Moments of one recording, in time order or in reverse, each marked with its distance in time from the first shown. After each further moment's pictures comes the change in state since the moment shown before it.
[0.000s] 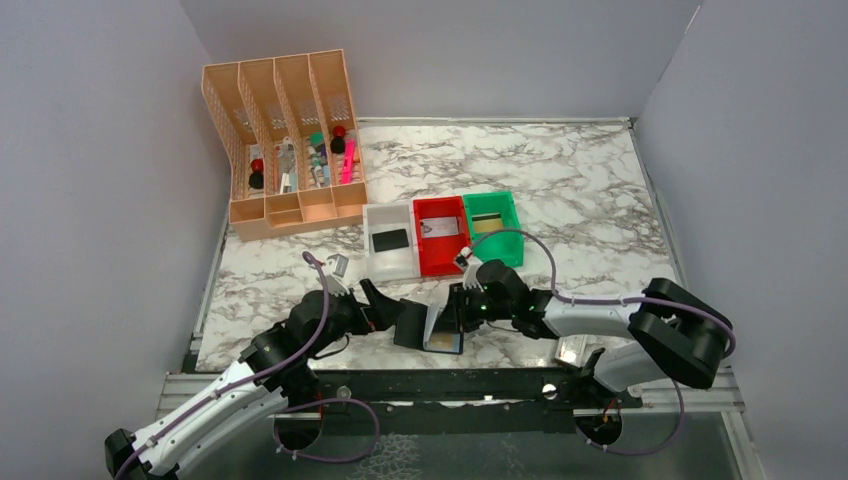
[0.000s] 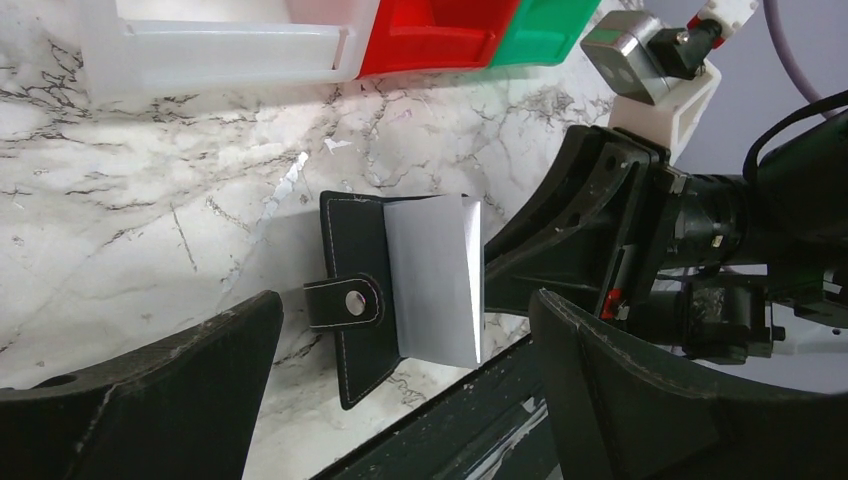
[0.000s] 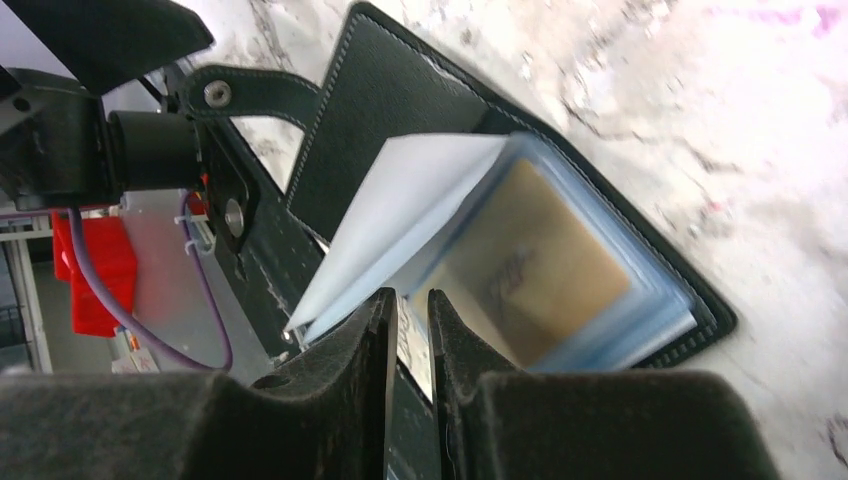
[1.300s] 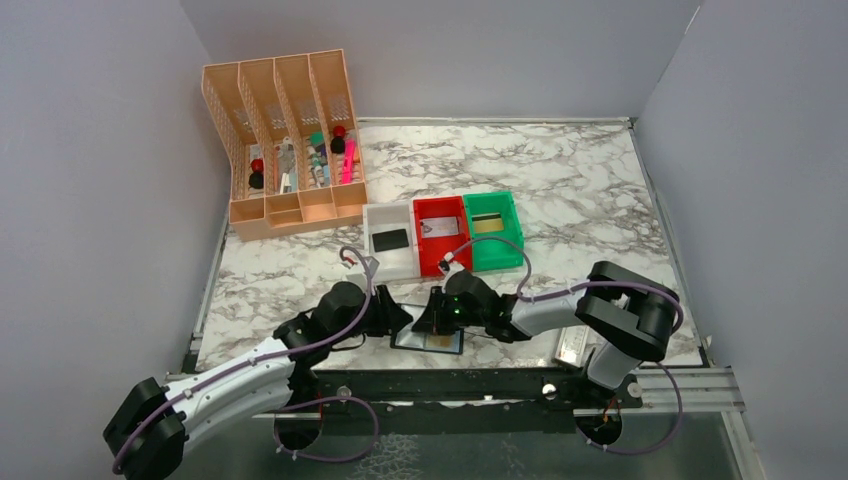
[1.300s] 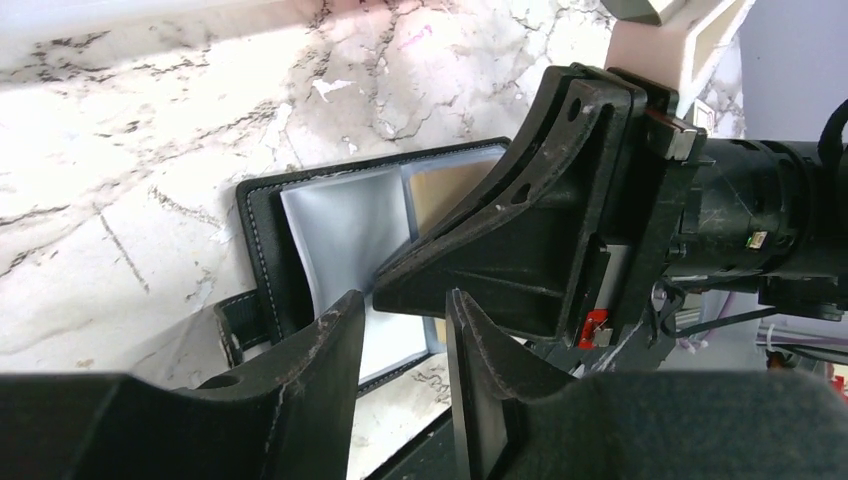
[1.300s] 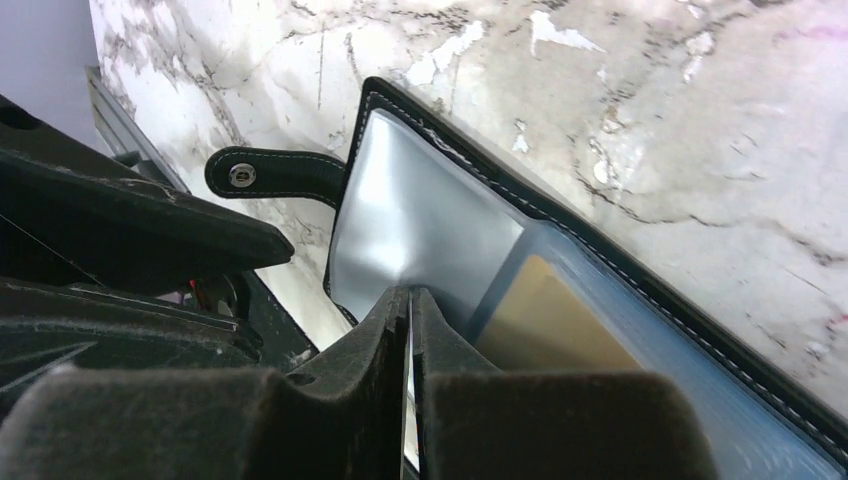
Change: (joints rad) left arm 0.000 0.372 -0.058 0.301 0.156 0.070; right arm 0.127 0.280 0.127 0.121 0.219 0.190
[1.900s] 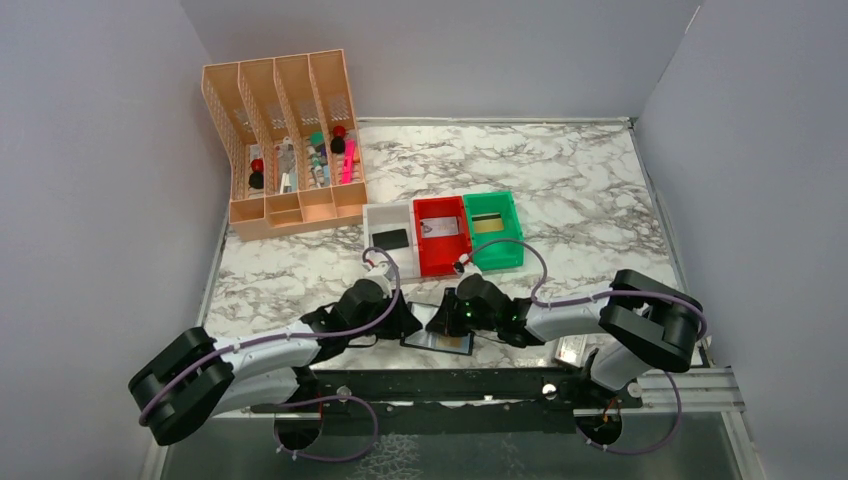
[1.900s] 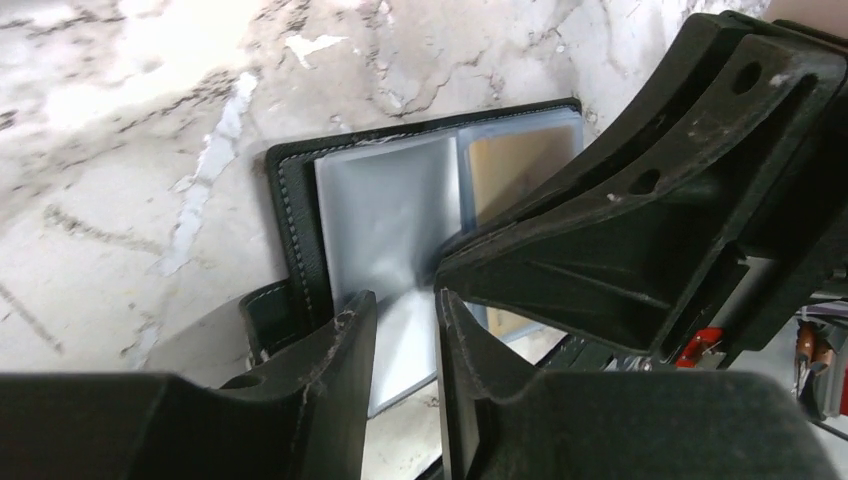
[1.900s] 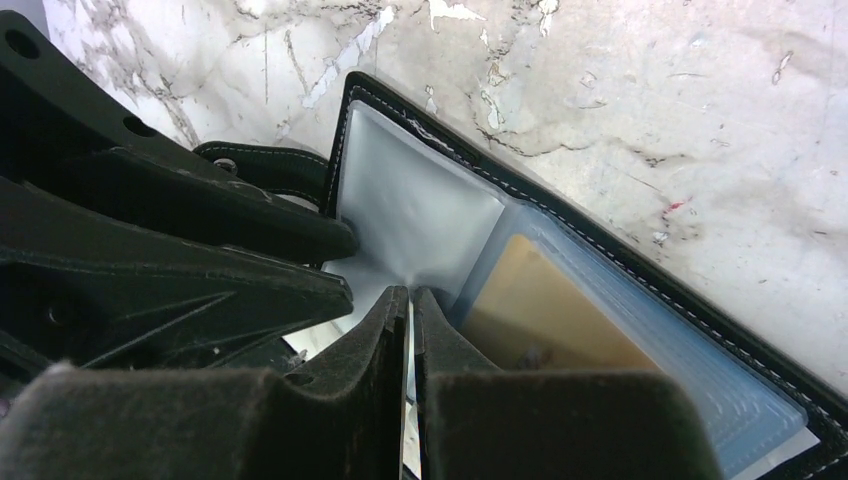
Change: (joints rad) left arm -0.034 0.336 0.001 0.241 0.044 0.000; right arm 0.000 -0.119 -0.080 -0.068 0.093 0.016
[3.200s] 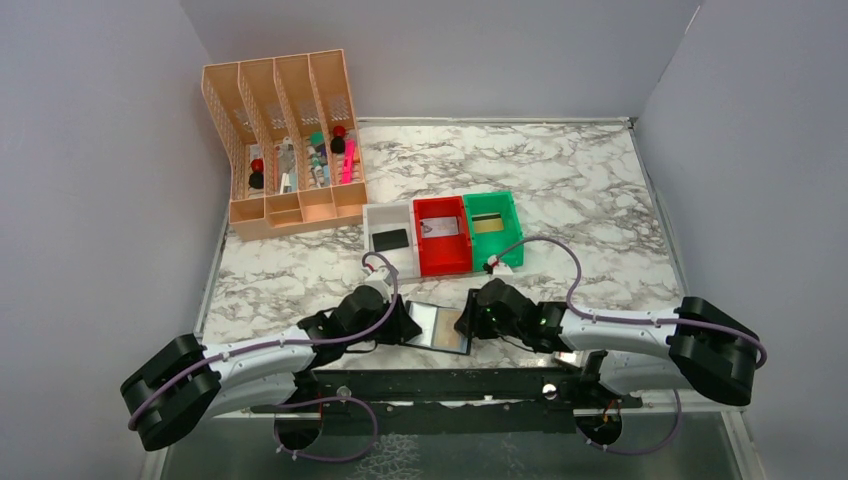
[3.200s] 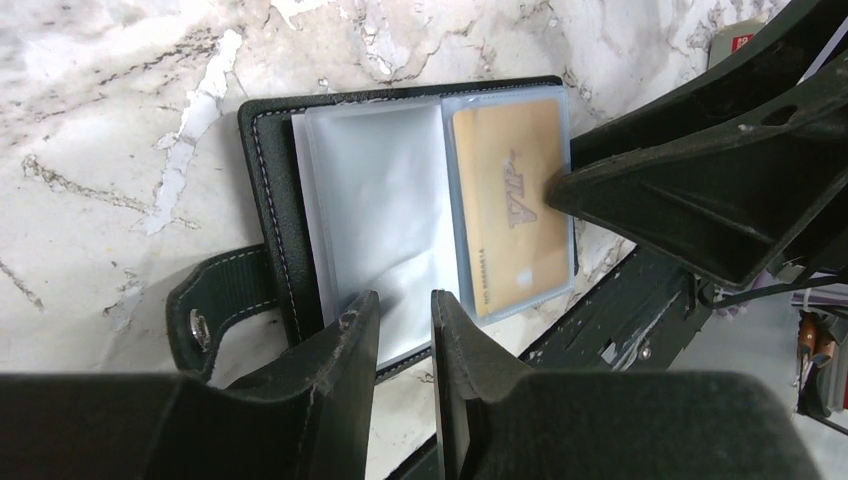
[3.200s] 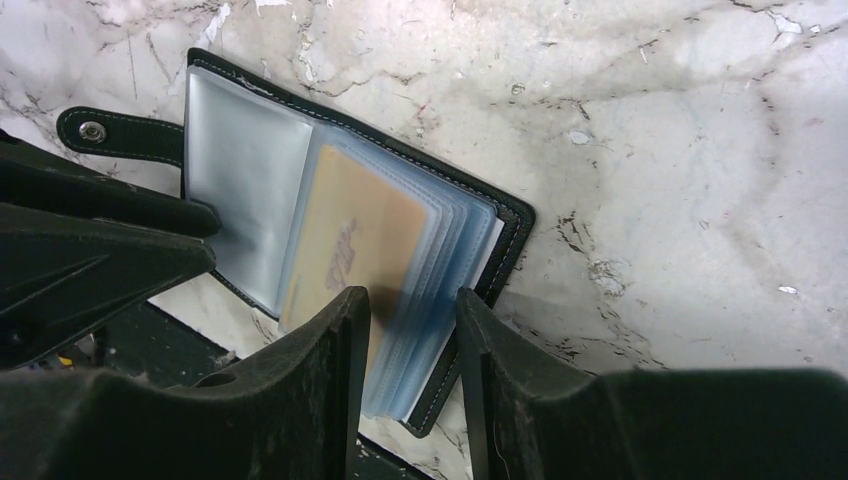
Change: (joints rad) left arm -0.059 -0.051 -0.008 -0.029 -0.046 -0.023; right arm -0.001 -0.317 -0.061 -0.391 0.198 -0.039
